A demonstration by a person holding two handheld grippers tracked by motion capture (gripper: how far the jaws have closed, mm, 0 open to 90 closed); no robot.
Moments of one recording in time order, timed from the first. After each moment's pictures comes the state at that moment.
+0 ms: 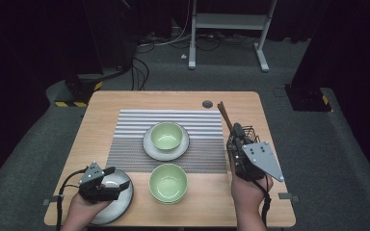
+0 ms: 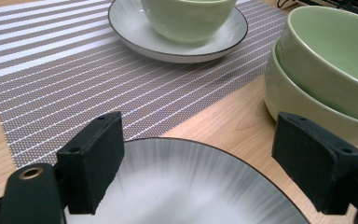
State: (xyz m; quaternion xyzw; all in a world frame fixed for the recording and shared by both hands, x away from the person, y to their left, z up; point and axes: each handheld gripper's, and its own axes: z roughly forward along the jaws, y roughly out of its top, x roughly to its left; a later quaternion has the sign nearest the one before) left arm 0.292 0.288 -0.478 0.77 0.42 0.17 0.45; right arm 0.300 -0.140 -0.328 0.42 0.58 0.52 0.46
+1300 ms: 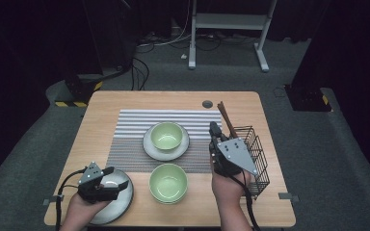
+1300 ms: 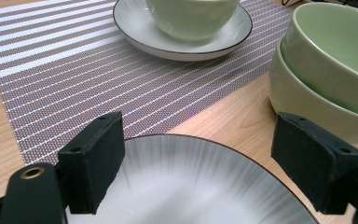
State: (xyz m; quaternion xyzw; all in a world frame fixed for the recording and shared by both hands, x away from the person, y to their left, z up) left arm 0.291 0.289 -0.478 0.78 0.41 0.18 0.44; right arm 0.315 -0.096 -0.340 0.40 0.60 0.54 0.43
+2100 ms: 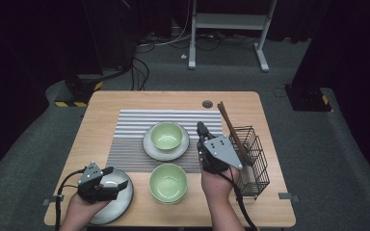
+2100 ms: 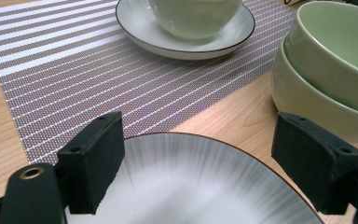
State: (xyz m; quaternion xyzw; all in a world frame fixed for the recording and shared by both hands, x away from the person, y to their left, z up) left arm 0.291 0.291 -0.479 0.78 0.42 0.18 0.44; right arm 0.328 -0.071 -0.354 0.39 0.62 0.55 0.41
